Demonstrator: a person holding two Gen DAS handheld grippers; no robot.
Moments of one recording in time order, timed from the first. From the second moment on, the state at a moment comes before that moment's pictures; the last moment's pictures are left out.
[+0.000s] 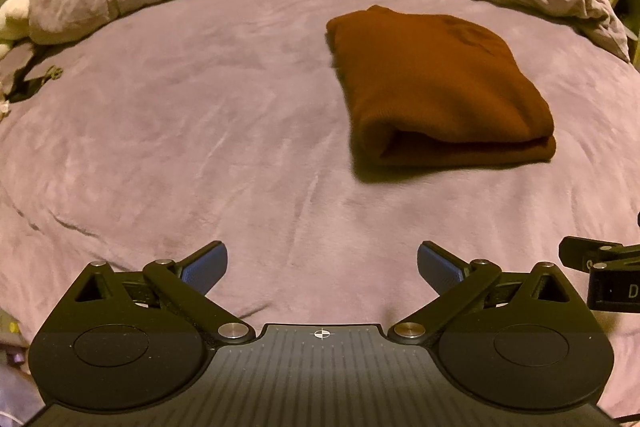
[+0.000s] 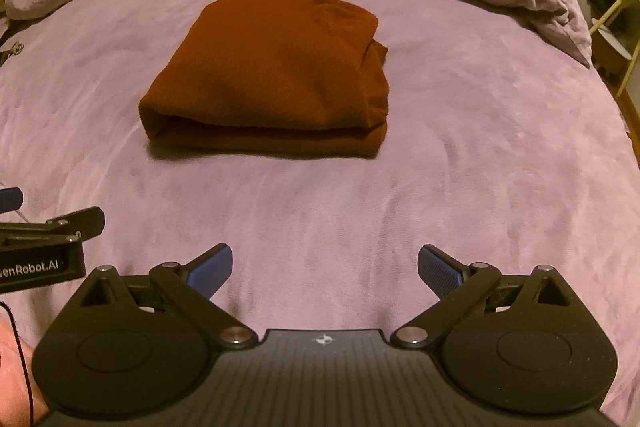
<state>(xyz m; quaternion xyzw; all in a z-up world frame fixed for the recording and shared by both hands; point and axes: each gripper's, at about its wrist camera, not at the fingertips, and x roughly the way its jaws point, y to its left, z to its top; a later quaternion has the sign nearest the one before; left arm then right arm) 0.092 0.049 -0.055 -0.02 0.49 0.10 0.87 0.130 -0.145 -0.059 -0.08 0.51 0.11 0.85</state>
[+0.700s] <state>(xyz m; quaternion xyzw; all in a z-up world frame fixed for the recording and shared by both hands) 0.094 0.049 -0.059 -0.03 0.50 0.10 0.86 0.130 -0.147 -0.057 -0.07 0.51 0.10 0.85</state>
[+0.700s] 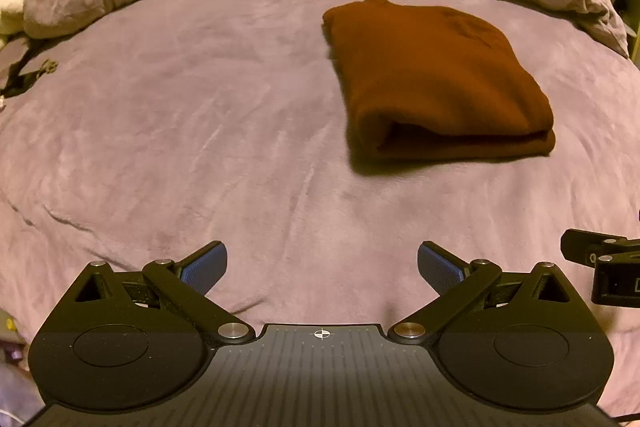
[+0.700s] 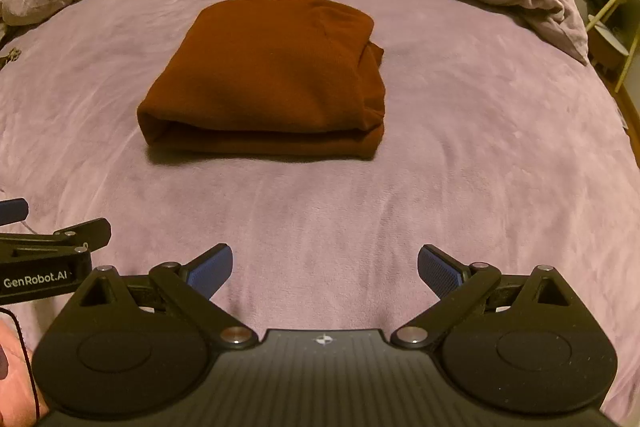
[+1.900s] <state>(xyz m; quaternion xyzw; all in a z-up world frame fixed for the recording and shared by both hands) 0.096 0.046 -0.063 -0.02 0.50 0.10 0.86 0.128 -0.149 -0.057 -0.07 0.51 0.10 0.85</state>
